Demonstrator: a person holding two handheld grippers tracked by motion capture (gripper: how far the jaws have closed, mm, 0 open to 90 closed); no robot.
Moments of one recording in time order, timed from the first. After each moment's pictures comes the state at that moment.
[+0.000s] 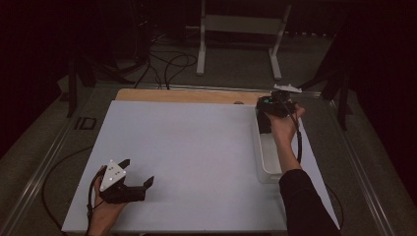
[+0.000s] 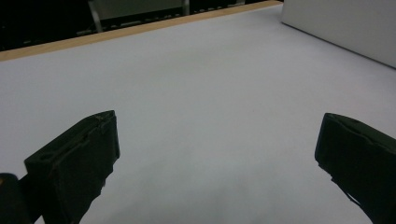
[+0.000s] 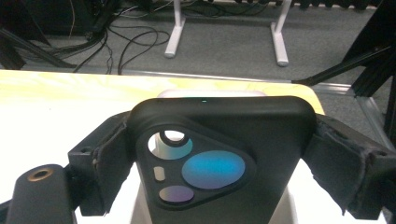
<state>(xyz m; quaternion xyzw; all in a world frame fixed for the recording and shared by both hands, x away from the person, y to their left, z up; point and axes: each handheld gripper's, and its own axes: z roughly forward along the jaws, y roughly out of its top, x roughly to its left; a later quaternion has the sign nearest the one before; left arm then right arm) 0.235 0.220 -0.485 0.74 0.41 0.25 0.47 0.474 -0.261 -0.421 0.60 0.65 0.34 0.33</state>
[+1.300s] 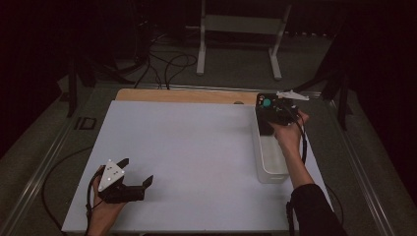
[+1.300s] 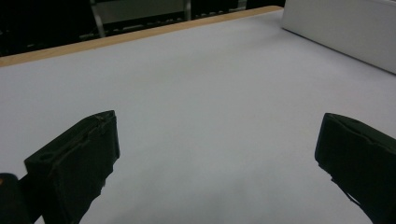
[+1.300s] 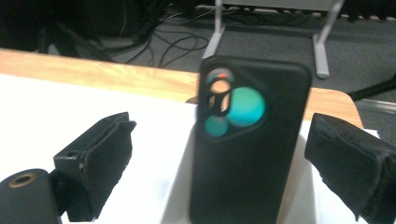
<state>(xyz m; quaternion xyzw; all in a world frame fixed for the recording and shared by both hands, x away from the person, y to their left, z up) 0.234 0.222 -0.481 0.74 0.41 0.25 0.47 0.434 -0.264 -0.411 0.54 0.69 0.39 0.29</state>
